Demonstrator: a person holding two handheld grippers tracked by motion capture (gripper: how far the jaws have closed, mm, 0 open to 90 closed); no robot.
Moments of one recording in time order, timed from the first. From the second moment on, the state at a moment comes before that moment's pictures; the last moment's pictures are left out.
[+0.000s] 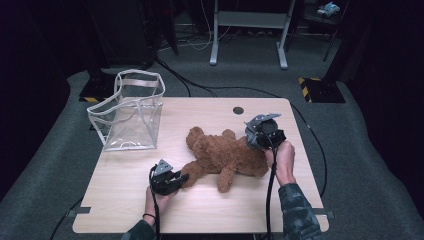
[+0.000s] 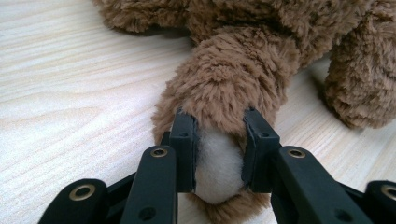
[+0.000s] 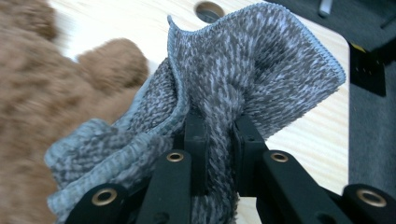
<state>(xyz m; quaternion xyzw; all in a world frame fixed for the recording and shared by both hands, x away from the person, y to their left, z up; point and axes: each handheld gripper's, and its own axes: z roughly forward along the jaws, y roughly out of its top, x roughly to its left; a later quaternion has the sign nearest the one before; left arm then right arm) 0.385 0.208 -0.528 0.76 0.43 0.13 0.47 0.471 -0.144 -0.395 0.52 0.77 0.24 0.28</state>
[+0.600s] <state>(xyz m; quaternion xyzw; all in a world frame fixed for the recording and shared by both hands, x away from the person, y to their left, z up) 0.386 0.208 -0.528 0.75 0.44 0.12 0.47 0.454 -0.180 -0.418 0.55 0.74 0.24 0.28</state>
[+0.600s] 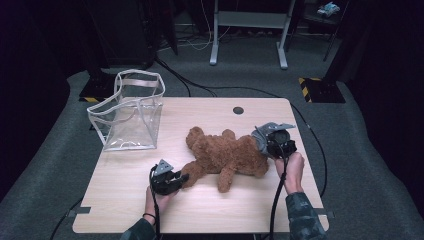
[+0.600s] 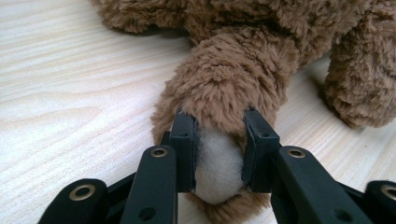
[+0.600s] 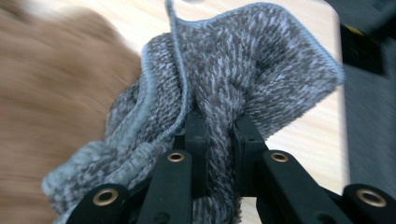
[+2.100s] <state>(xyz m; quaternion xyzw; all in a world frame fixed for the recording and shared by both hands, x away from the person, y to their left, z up) 0.384 0.206 -0.528 0.75 0.44 0.13 0.48 0.422 -0.196 -0.453 0.57 0.72 0.32 0.23</state>
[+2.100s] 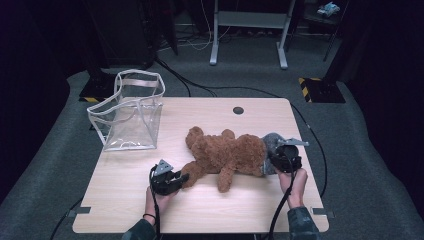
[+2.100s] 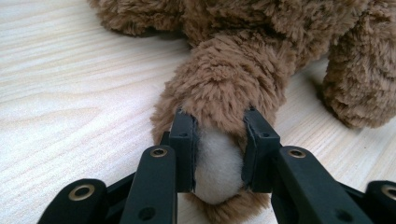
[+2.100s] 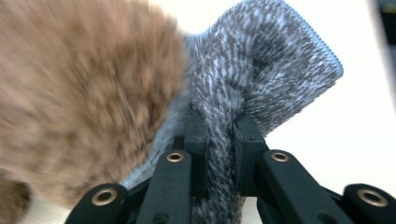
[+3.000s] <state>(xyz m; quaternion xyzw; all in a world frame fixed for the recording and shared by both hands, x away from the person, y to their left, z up) 0.384 0.207 -0.528 0.75 0.44 0.13 0.47 0.395 -0.216 -0.474 0.58 0.72 0.32 0.21</state>
